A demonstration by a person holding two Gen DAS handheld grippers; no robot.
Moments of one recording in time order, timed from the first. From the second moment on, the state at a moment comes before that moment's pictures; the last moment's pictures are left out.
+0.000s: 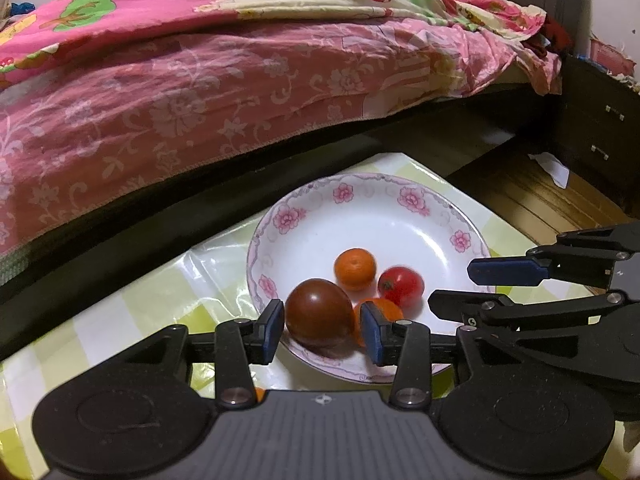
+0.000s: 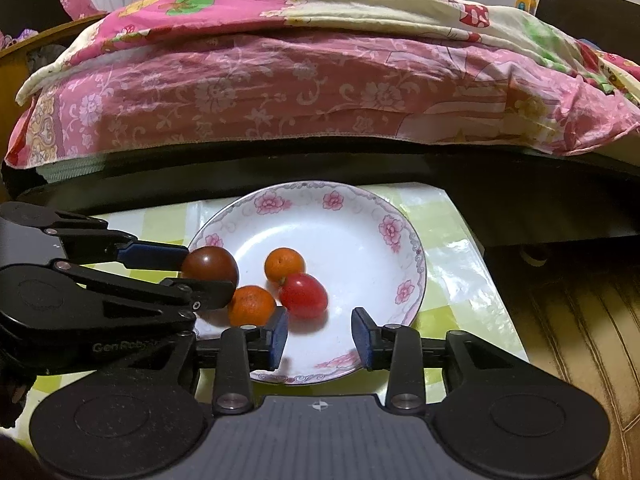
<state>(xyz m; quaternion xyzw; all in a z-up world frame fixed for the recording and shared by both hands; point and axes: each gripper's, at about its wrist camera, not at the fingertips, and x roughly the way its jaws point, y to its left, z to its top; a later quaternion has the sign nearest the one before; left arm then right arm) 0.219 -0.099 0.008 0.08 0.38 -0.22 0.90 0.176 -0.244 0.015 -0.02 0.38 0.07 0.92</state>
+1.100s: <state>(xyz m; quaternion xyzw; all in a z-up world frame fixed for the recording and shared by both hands) 0.155 -0.035 0.021 0.05 0.42 -0.18 0.89 0.138 -0.217 0.033 -0.02 0.38 0.14 0.92</state>
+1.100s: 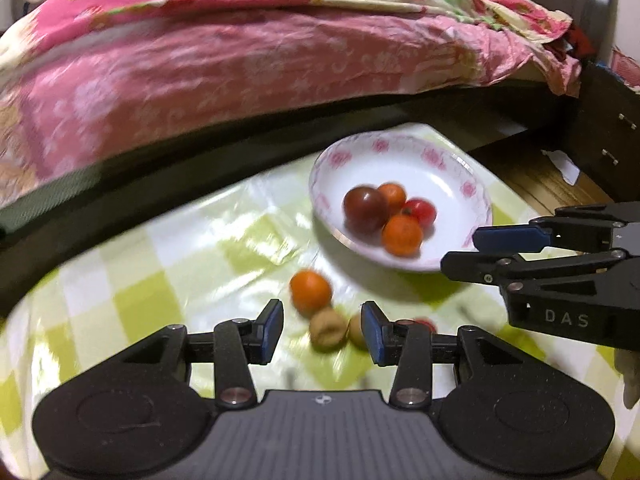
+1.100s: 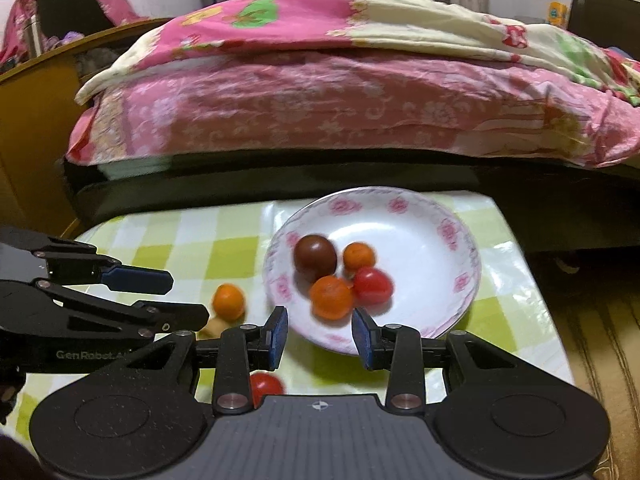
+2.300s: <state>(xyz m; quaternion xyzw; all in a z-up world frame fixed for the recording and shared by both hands) 0.161 -0.031 -0.007 0.07 0.44 -0.21 0.87 0.135 -0.184 -0.011 -0.06 0.45 0.18 0.87</state>
